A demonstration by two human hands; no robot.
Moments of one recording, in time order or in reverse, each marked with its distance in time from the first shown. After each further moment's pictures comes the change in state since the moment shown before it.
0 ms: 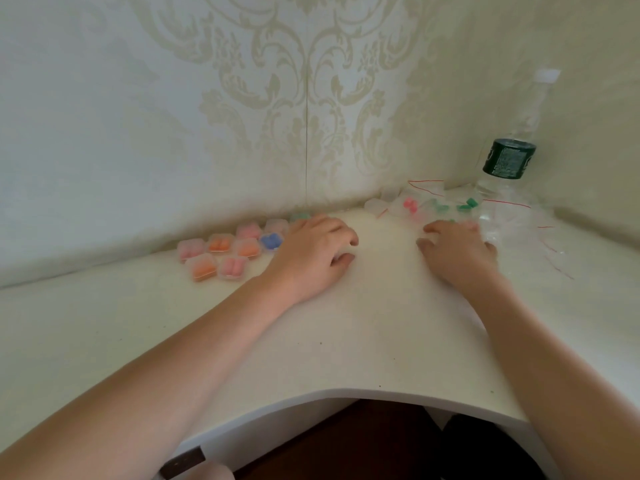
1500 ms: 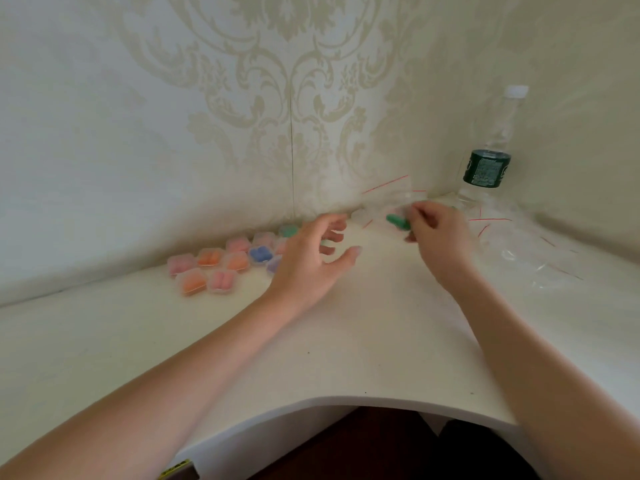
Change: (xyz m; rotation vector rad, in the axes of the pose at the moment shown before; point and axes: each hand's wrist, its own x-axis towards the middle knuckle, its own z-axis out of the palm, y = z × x) left_hand 0.000 0.029 0.000 -0.667 0.200 -0.286; right_hand -0.005 -0.016 -0.014 0.803 0.256 -0.229
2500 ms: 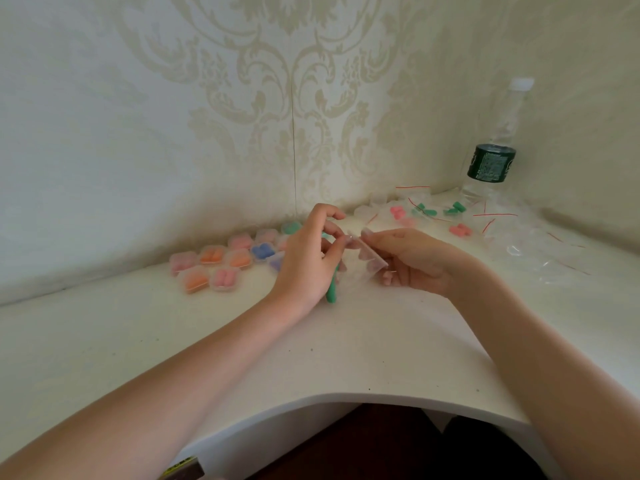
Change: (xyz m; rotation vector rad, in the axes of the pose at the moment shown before) left_hand -0.001 -0.002 0.002 -0.024 0.038 0.018; right_hand -0.018 -0.024 0.011 0.429 -0.741 0.541
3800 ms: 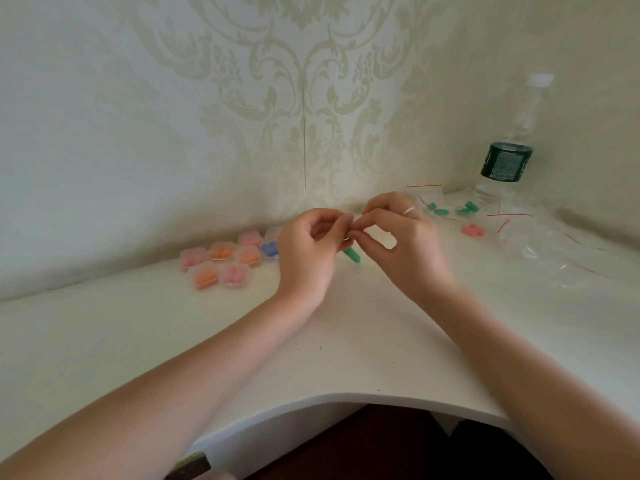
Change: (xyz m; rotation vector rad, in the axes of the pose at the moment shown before) left_hand 0.002 0.020 -0.001 -0.433 0.254 -0.283; right_hand 0.008 0.016 0.023 -0.864 0.575 -1.091
